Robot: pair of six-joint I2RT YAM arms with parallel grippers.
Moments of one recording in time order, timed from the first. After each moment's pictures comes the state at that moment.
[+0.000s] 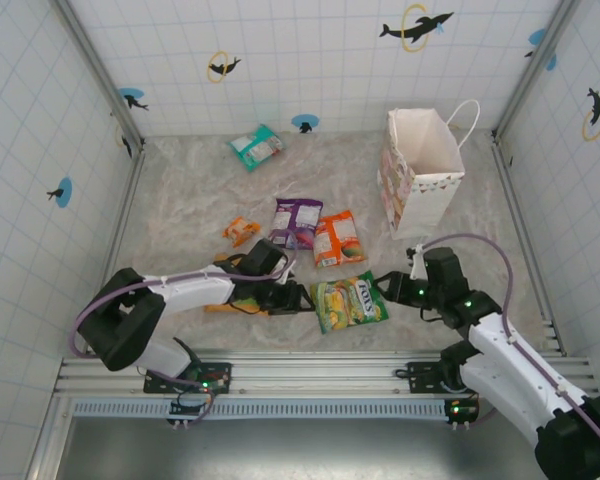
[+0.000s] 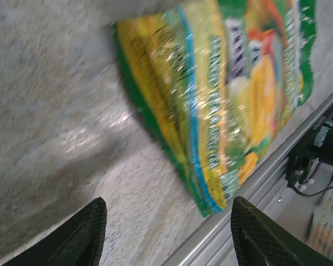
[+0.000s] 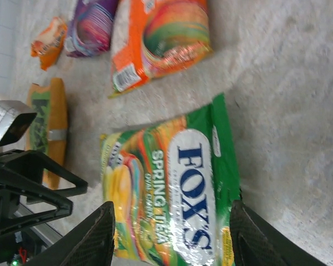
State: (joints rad) left arm -0.77 1.46 0.61 -0.23 0.62 -0.70; right arm 0.44 0.74 0.34 -0.40 -0.39 0.65
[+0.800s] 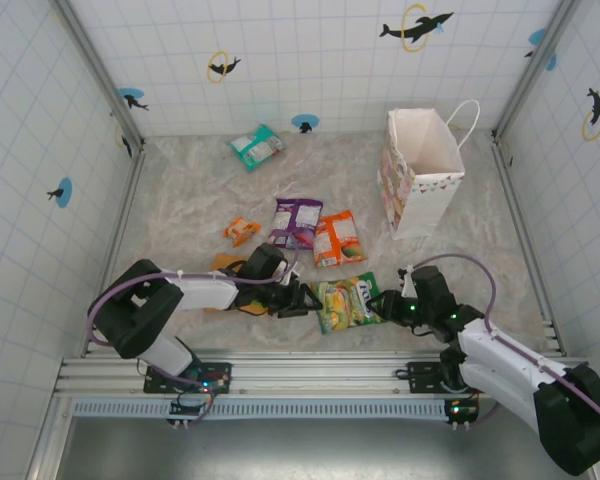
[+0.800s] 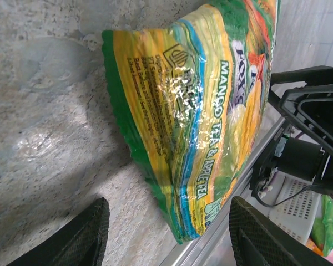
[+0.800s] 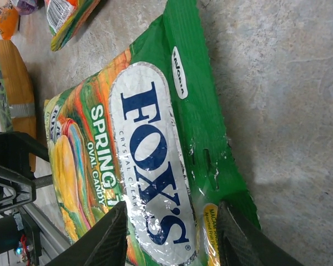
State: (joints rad) left arm -0.77 1.56 0.52 0.11 0.72 -0.87; right arm 0.52 0.84 0.13 -0.11 -0.44 0.82
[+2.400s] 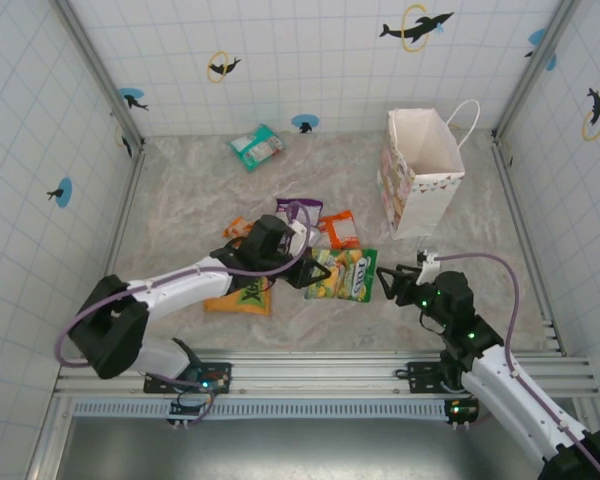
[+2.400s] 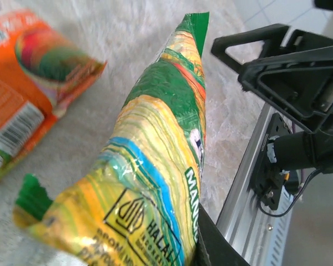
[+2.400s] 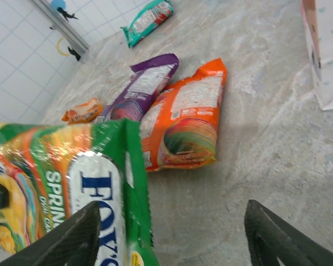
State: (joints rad) left arm -0.78 1.39 0.75 -0.05 0.60 -0.32; right arm 0.47 0.45 0.11 -0.01 -0.20 0.50
